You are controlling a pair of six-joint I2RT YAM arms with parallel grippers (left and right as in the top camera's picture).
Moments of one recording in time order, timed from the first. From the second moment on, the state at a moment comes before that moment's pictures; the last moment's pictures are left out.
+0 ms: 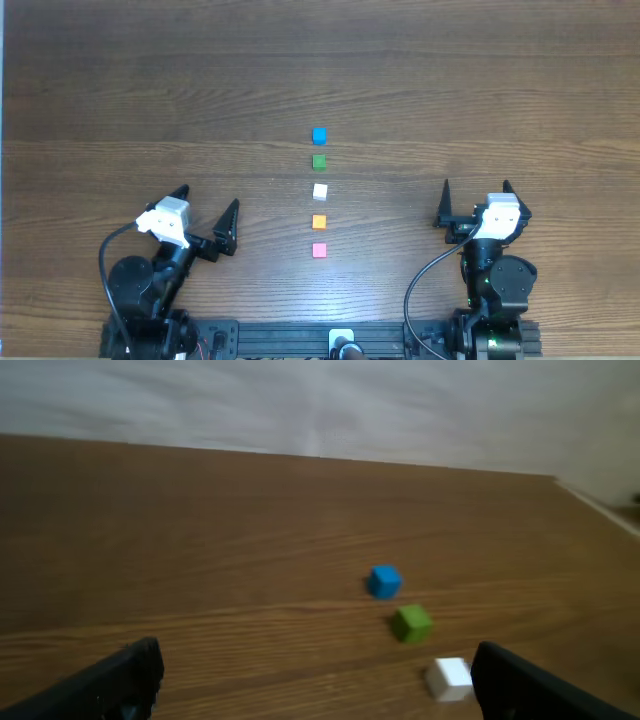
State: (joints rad) left arm -0.03 0.01 0.09 -0.25 0.35 -0.17; right arm -0.04 0.02 0.01 -0.07 0.01 -0.06
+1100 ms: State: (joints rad) left arm -0.46 1.18 1.38 -1.35 0.35 -0.64; right arm -0.04 0.02 0.01 -0.07 0.01 -0.06
